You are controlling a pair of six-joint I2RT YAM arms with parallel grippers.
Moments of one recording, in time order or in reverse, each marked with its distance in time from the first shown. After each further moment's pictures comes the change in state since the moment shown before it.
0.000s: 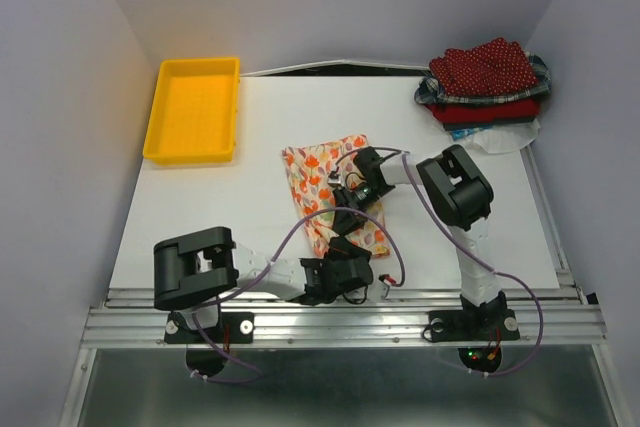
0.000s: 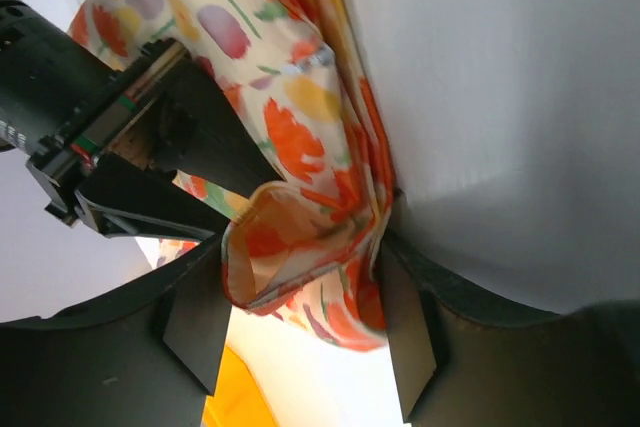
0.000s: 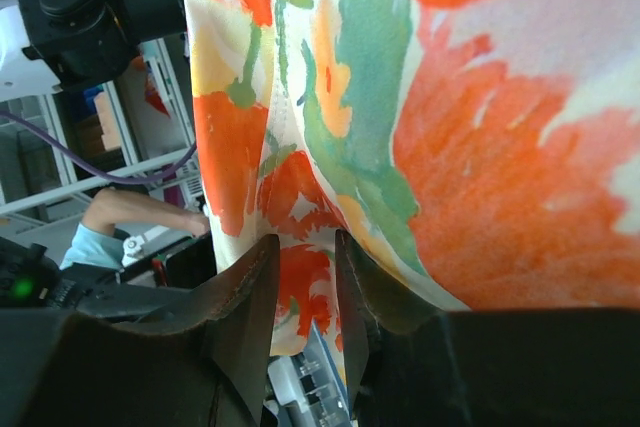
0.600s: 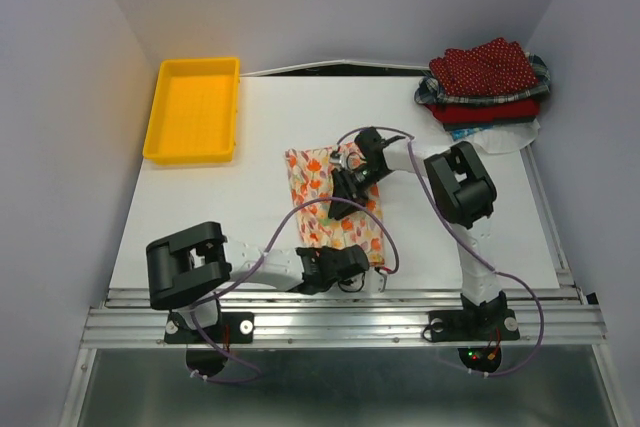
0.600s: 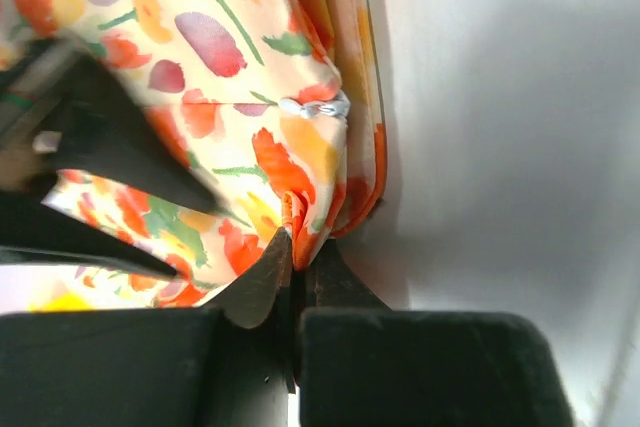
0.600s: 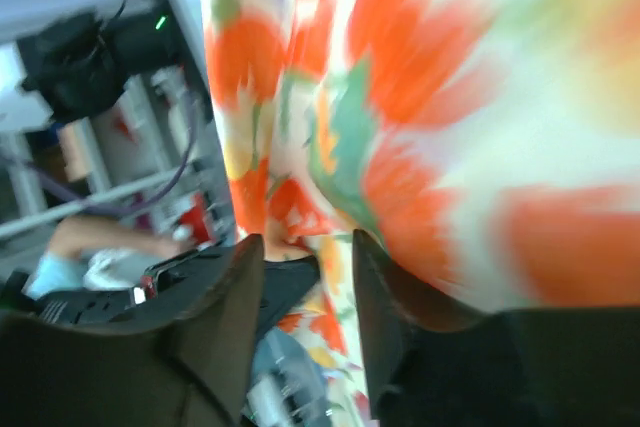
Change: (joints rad) left arm 0.070 0.029 0.048 -0.063 0.114 -0.111; right arm -0.022 0.002 0.082 -0.031 0.053 0.024
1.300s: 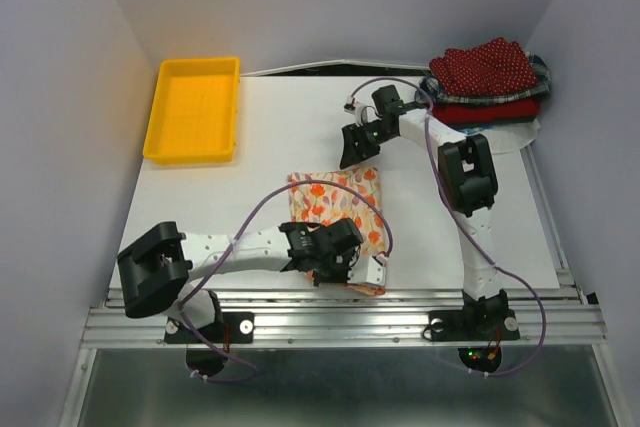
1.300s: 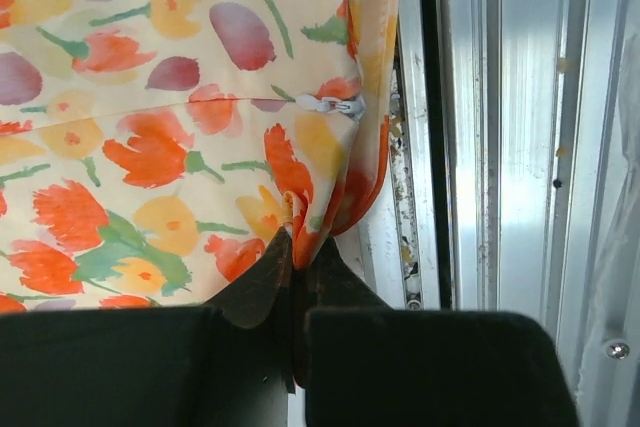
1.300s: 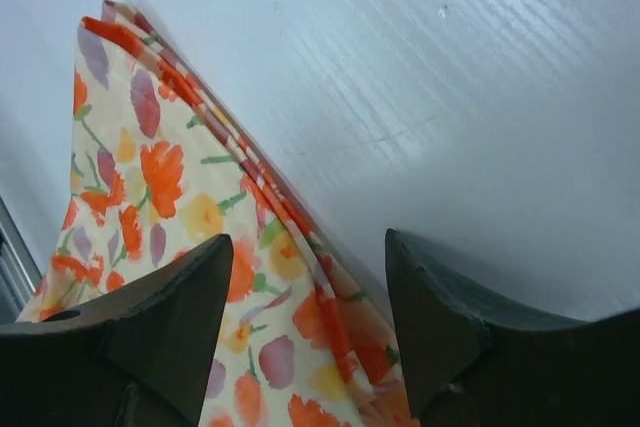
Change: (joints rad) left arm 0.084 -0.179 0.143 -0.473 0.560 -0.166; right arm -0.162 0.114 0.464 -0.053 0.381 -0.239
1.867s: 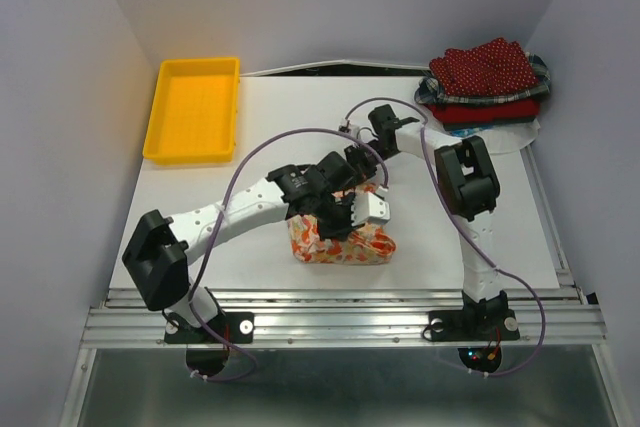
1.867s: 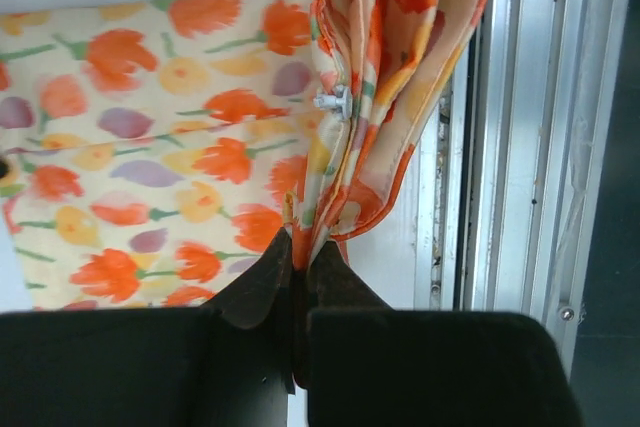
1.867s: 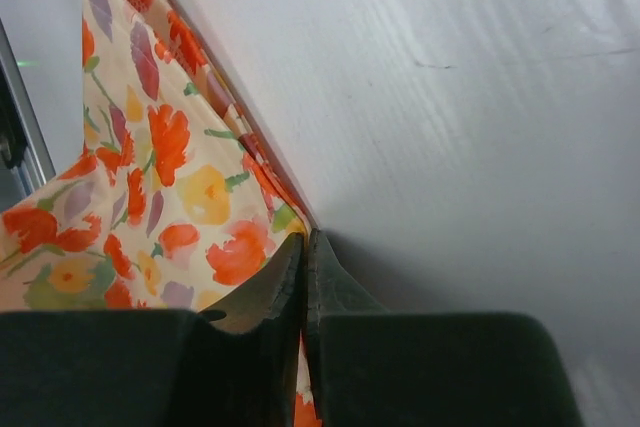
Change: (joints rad) left arm 0.282 0.064 0.373 -0.260 0.278 0.030; right arm 0.034 -0.048 -0.190 0.009 -0.143 -0.148
